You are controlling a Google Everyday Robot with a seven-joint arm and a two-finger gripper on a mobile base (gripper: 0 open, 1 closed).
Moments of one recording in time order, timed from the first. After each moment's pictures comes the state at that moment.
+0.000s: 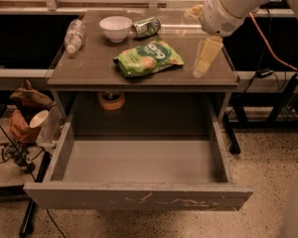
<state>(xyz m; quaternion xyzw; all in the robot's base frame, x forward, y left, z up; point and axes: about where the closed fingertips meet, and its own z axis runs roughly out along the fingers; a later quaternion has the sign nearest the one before) 0.663 -0.131 0.940 -0.72 0.63 0.01 0.29</state>
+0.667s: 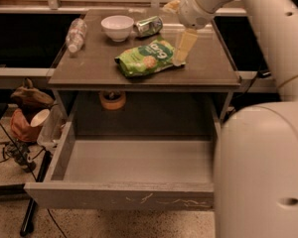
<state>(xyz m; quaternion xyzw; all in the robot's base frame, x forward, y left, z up) 0.741 -0.085 0.927 -0.74 0.59 0.02 0.32</state>
